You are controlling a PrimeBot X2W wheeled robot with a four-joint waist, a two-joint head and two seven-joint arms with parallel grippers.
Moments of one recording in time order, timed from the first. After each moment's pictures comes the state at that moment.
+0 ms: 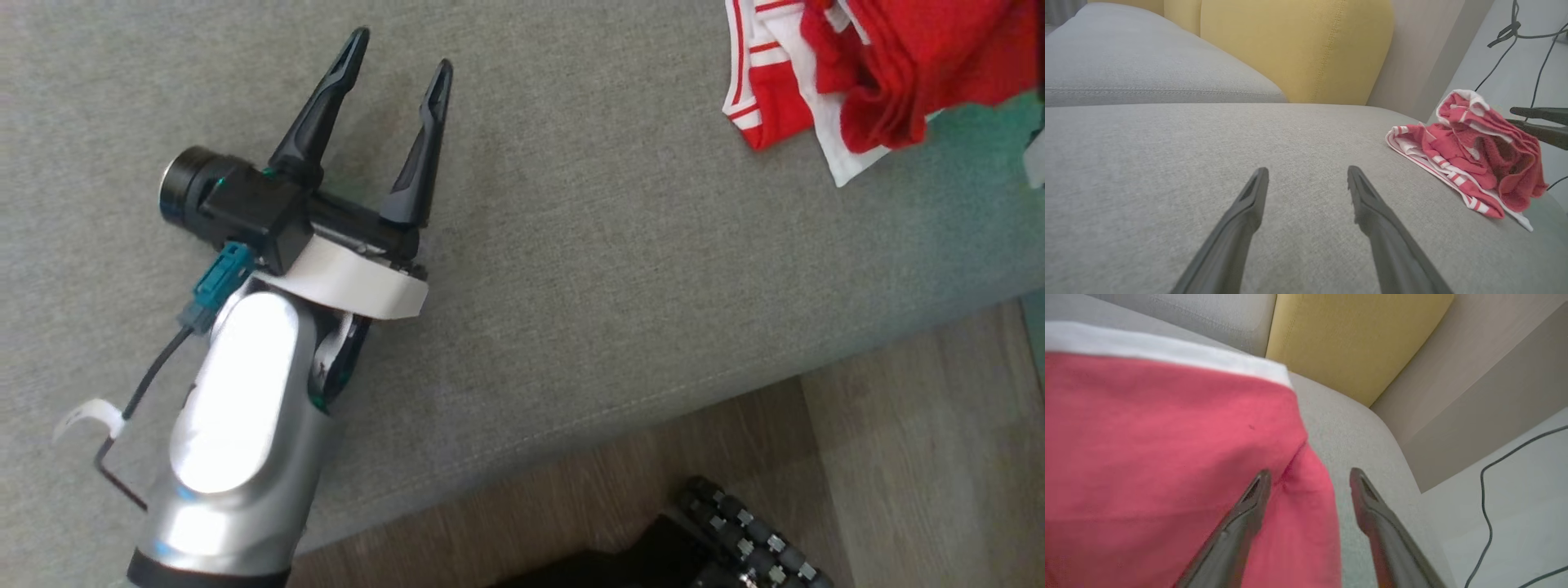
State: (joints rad) left arm -0.52 0.06 -0.31 0.18 -0.11 -0.12 -0.27; right arm -0.73 -0.44 -0.02 0.45 0.09 0.13 -0.14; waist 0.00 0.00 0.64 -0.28
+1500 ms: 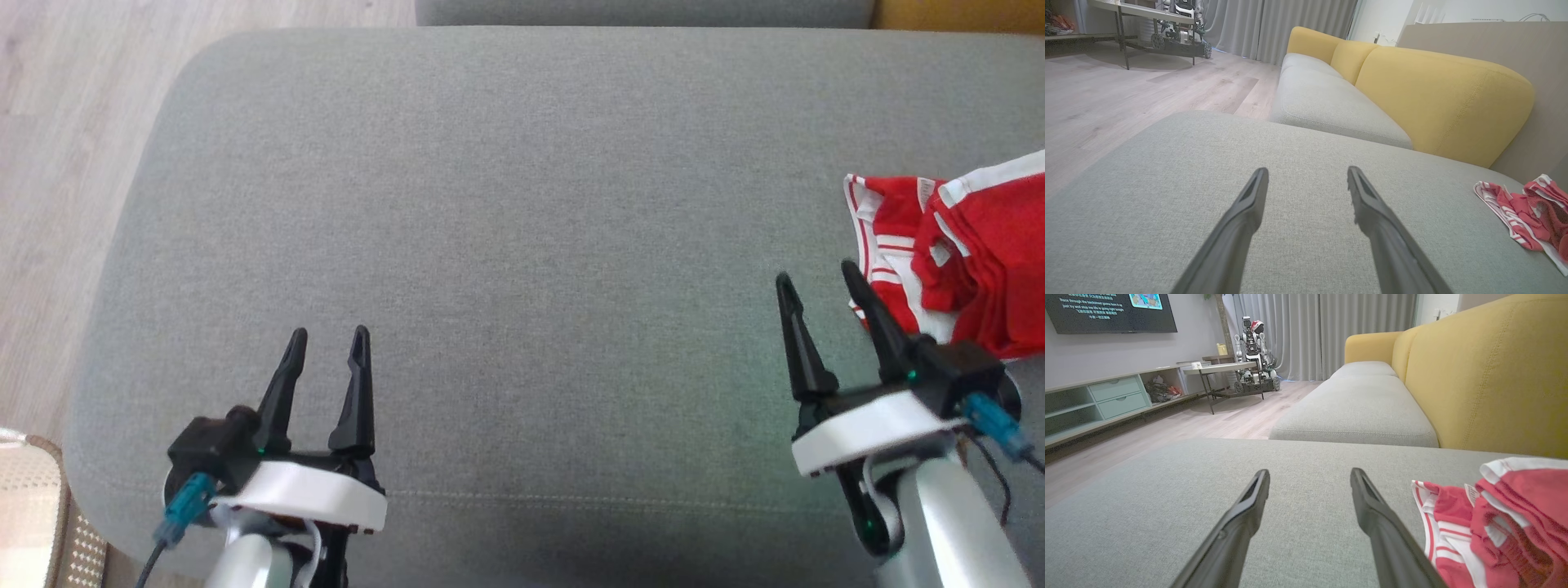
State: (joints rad) left arm -0.02 0.05 -0.21 0.13 -0.31 -0.03 -0.26; right arm -0.15 -0.08 0.00 0.22 0.14 0.13 -0.25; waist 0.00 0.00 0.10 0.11
